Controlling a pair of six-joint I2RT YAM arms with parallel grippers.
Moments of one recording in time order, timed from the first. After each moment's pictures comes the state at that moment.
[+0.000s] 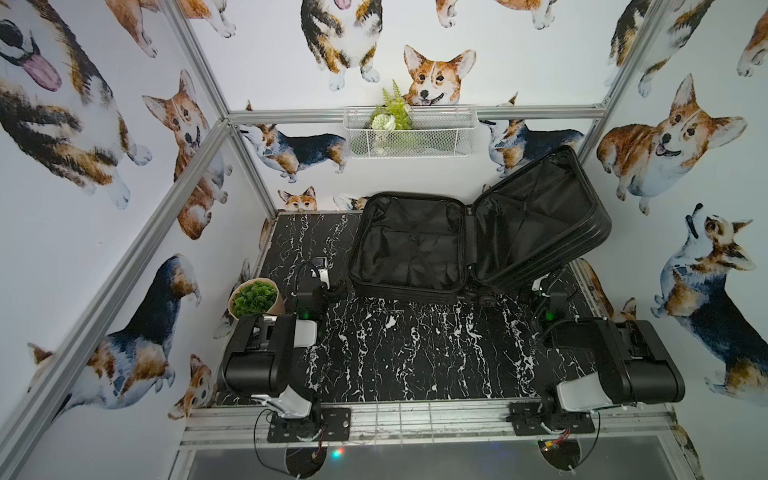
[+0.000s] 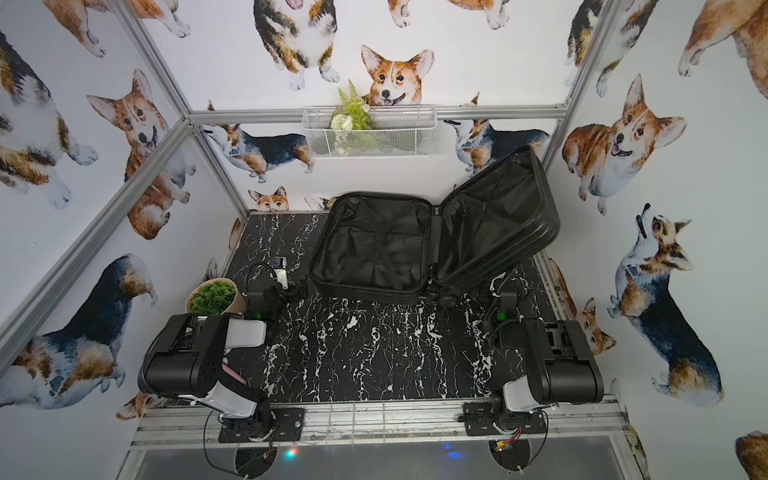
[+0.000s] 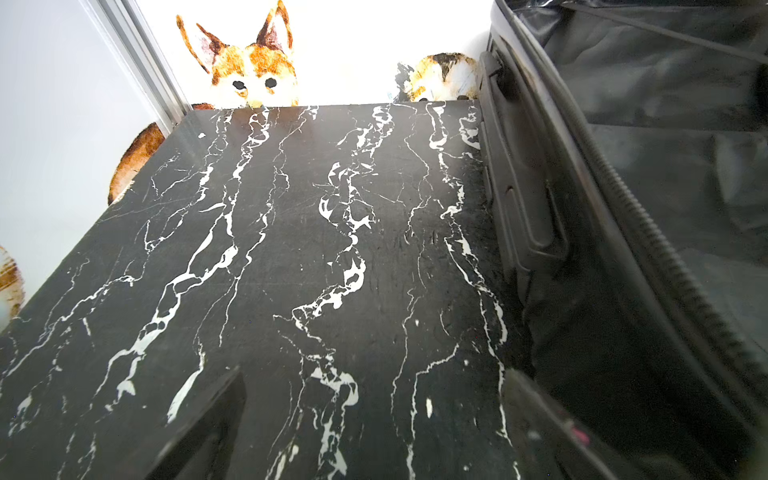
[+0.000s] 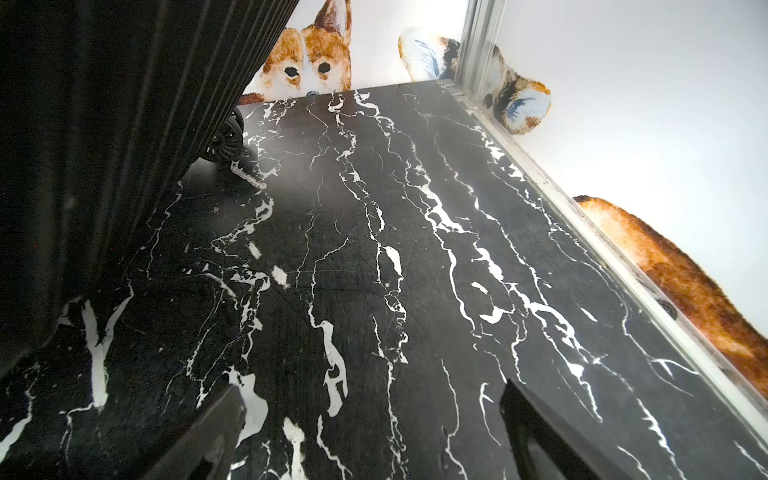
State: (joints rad) left arm -0.05 1.57 0.39 0.80 -0.03 0.01; right arm 0.03 1.45 0.32 0.72 0.17 0.10
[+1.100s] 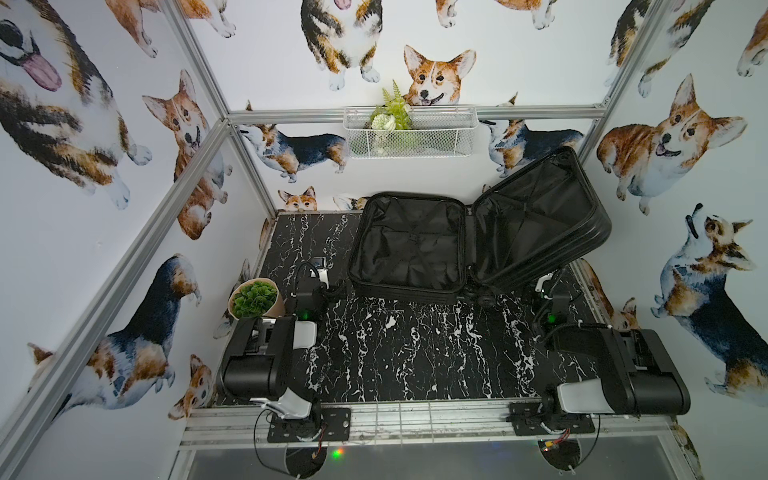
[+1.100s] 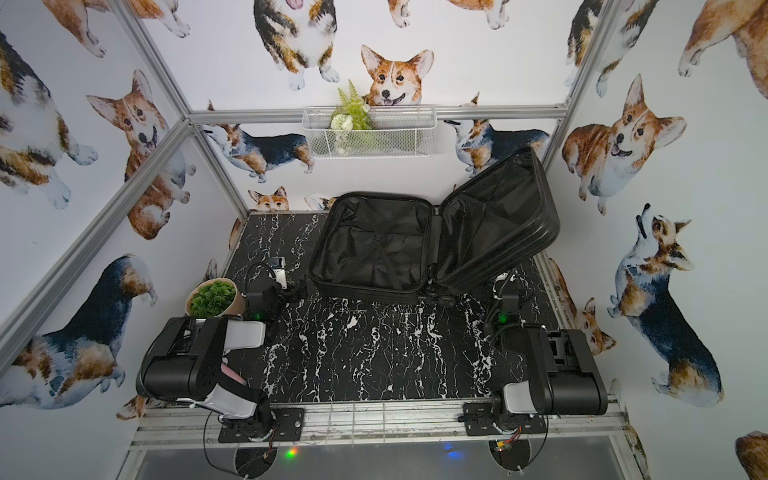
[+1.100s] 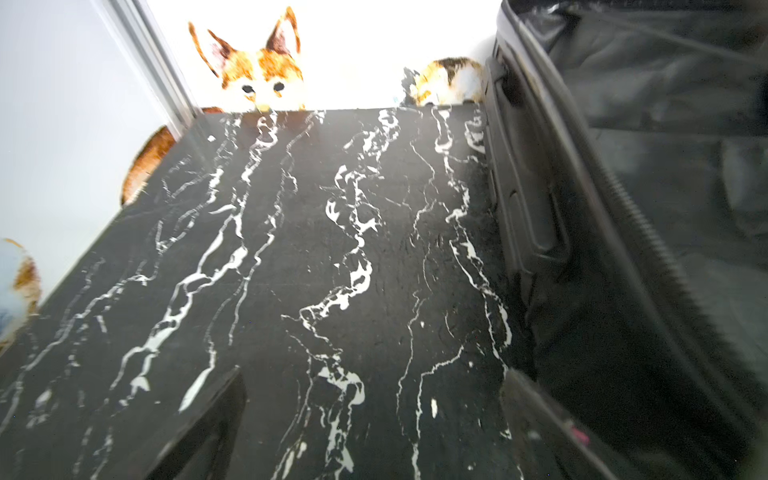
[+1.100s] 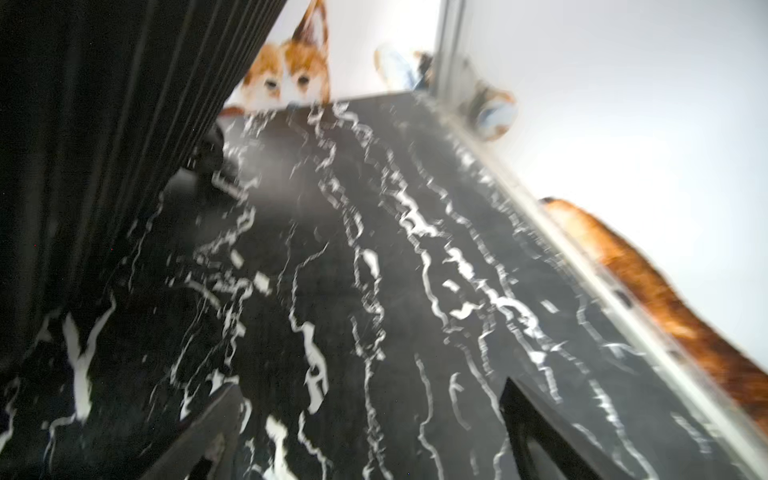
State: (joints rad) left arm -0.05 1.53 0.38 0.79 -0.06 0.01; right arm 0.03 1.38 0.29 0.71 0.24 0.11
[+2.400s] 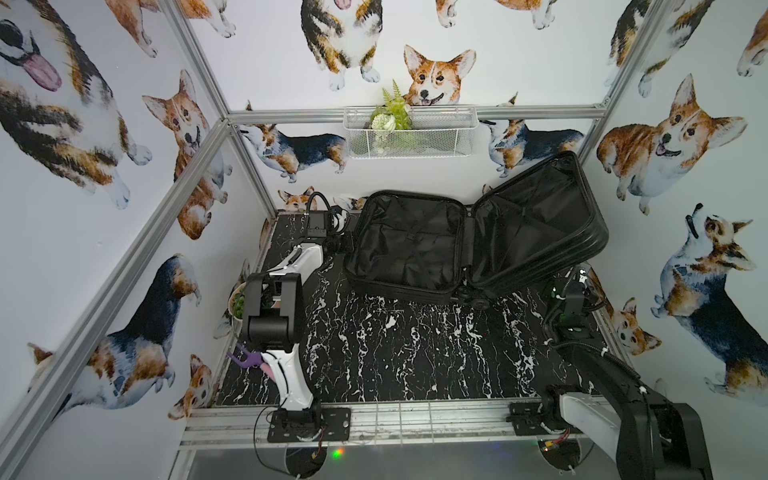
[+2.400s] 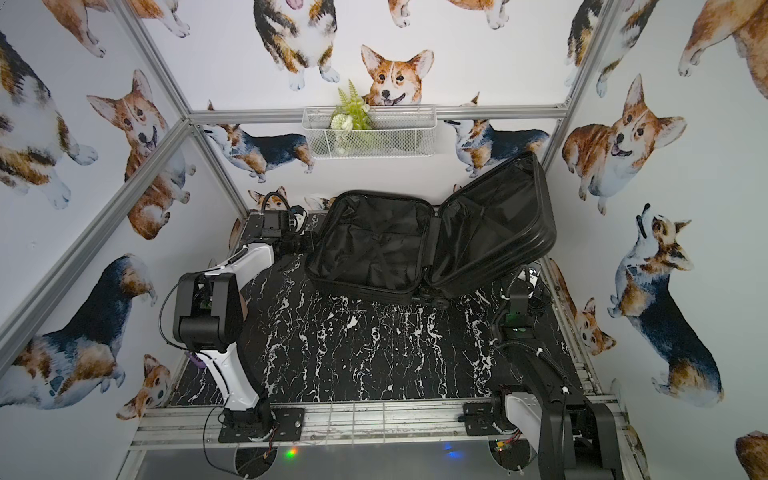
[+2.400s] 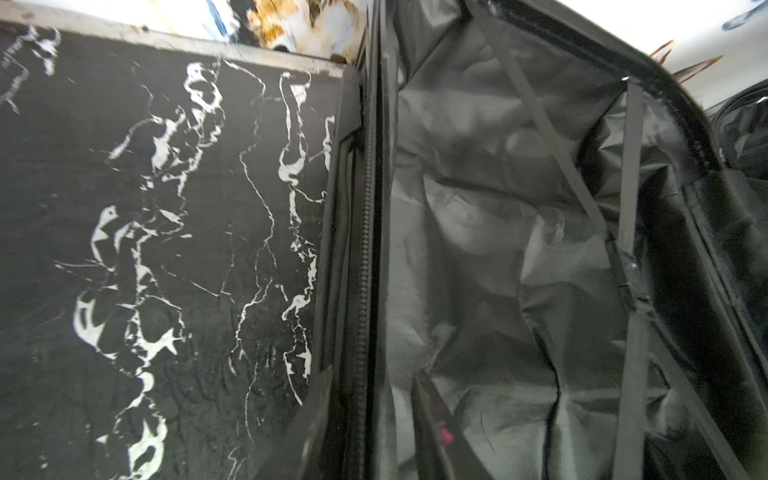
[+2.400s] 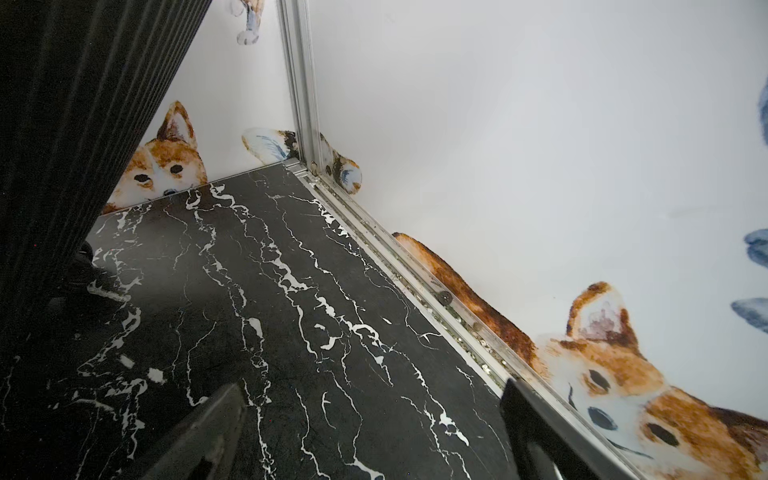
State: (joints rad) left arm -0.07 1.91 1.36 -0.23 0.36 -0.18; right arm 0.04 1.00 0.36 0.27 0.59 0.19
